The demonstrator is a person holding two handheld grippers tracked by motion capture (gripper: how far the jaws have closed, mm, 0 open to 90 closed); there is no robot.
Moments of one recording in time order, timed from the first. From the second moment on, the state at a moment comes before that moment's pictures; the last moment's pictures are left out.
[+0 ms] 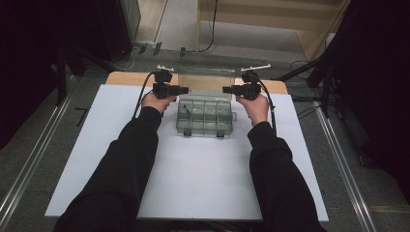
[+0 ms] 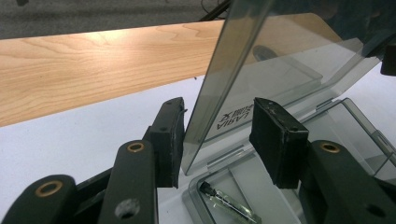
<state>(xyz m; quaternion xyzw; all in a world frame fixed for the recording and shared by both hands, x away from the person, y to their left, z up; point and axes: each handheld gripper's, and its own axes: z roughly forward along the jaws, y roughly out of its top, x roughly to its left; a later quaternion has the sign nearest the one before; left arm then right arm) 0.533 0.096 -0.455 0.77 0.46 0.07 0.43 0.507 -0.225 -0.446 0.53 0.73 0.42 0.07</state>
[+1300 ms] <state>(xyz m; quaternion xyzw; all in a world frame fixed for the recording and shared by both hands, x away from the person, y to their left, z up) 0.510 0.132 -0.439 0.78 0.47 0.01 0.41 0.484 -0.225 -0.445 0.51 0.73 0.44 0.09</state>
